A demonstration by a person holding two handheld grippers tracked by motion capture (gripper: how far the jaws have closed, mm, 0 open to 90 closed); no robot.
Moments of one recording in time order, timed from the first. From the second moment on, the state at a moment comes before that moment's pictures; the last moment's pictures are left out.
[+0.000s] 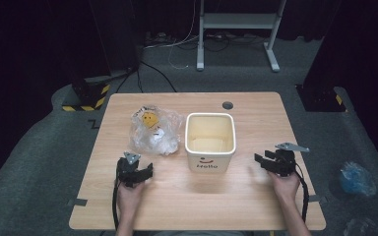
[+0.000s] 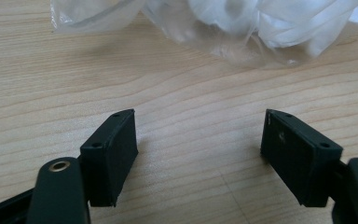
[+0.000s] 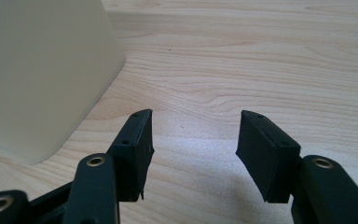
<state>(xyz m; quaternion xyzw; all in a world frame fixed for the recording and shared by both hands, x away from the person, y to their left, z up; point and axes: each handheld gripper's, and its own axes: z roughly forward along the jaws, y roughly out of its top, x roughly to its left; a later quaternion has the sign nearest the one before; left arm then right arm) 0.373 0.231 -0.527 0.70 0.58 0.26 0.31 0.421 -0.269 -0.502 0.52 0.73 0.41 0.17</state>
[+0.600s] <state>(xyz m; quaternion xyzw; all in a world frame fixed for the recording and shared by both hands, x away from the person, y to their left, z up) 0.373 0.231 -0.527 0.70 0.58 0.26 0.31 0.428 -0.265 -0.511 0.51 0.74 0.38 0.20</state>
